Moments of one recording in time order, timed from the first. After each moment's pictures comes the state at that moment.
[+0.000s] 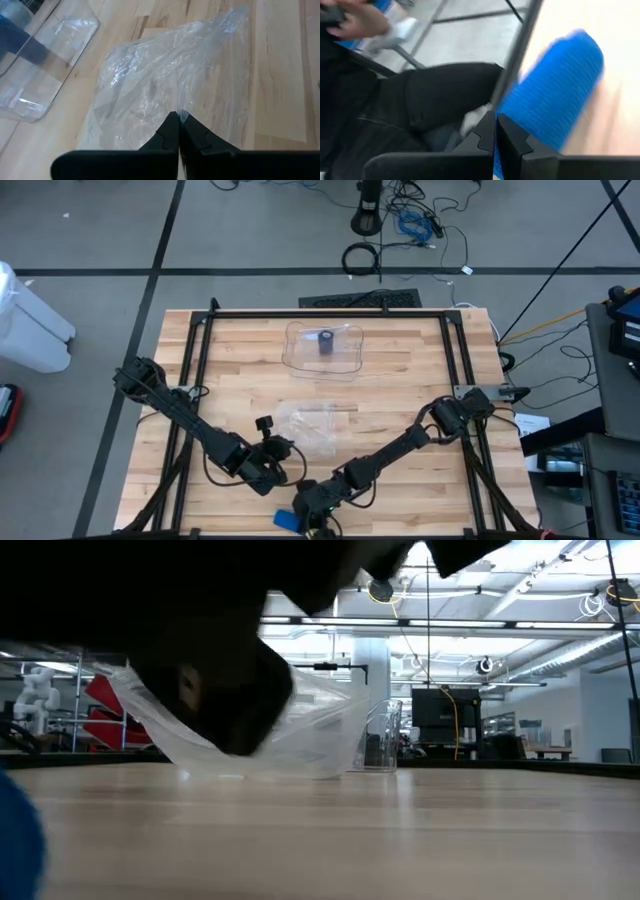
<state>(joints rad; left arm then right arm) -0.62 1.65 0.98 -0.41 -0.73 -0.60 0.50 2.35 1.67 0.12 -0.25 0.47</state>
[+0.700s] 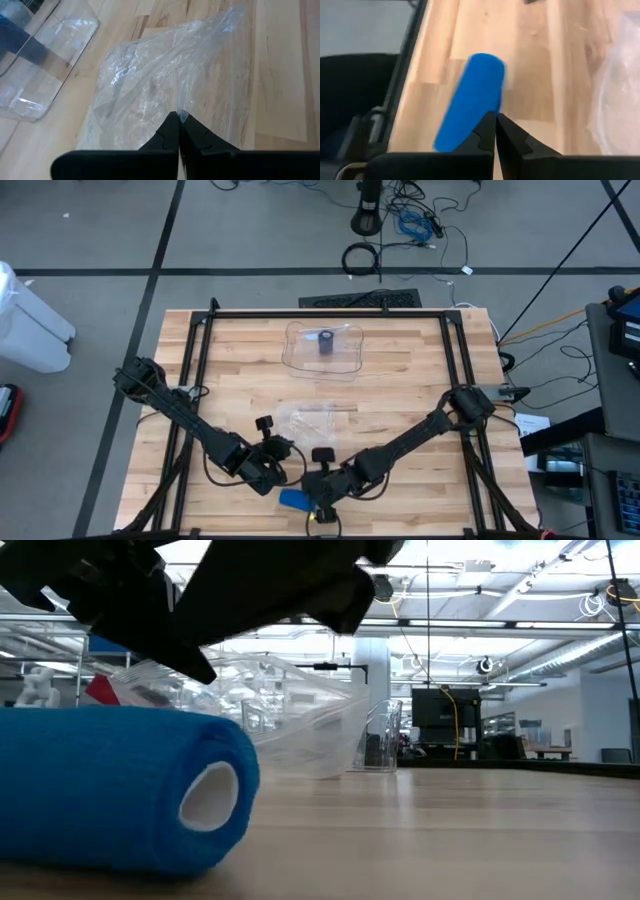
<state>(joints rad) -0.62 1.65 0.98 -0.41 -0.73 -0.60 0.51 2.16 1.67 -0.34 0.21 0.40</state>
